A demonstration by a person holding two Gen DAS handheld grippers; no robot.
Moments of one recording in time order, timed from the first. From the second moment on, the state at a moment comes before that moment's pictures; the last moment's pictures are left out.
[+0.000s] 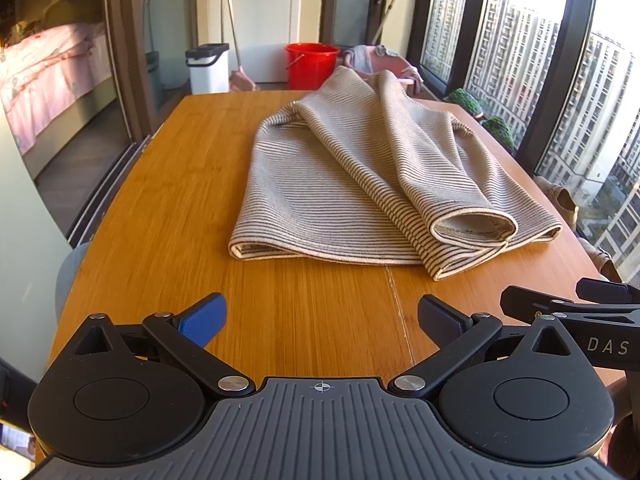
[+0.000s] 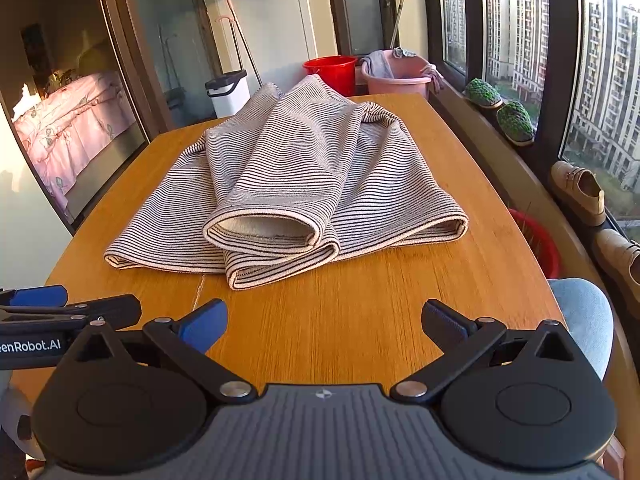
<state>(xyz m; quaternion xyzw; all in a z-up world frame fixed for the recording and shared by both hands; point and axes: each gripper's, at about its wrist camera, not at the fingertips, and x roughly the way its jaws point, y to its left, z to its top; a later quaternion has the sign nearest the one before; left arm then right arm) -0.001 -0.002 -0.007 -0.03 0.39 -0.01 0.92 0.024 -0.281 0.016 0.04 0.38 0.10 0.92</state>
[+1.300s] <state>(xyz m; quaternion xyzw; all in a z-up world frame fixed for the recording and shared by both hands) 0.001 -0.001 -0.009 -0.03 0.40 -0.01 0.92 0.026 -0.281 0.014 0.04 0.38 0.10 0.92</state>
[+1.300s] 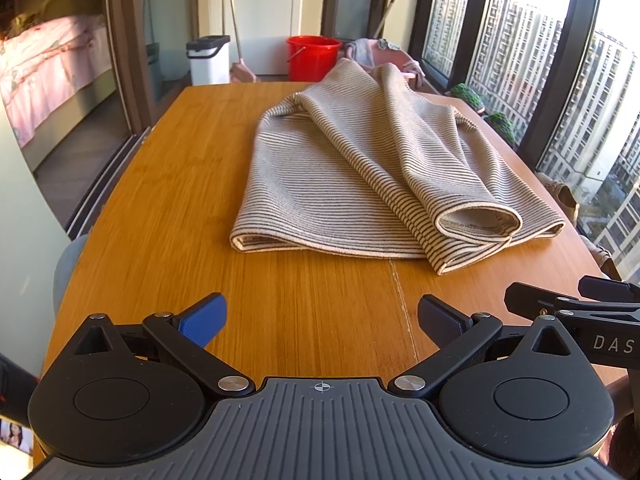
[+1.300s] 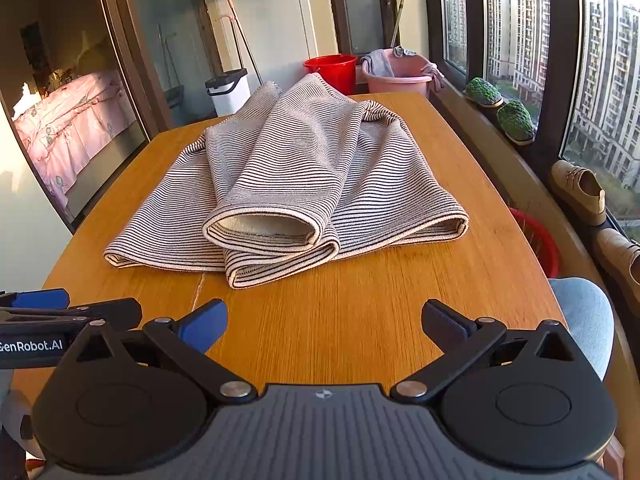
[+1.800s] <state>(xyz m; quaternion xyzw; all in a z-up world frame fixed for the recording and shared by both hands) 0.003 0.002 -0.010 -0.04 0.40 -0.01 0.91 0.026 -0.281 0.013 0.04 0.39 0.10 0.92</state>
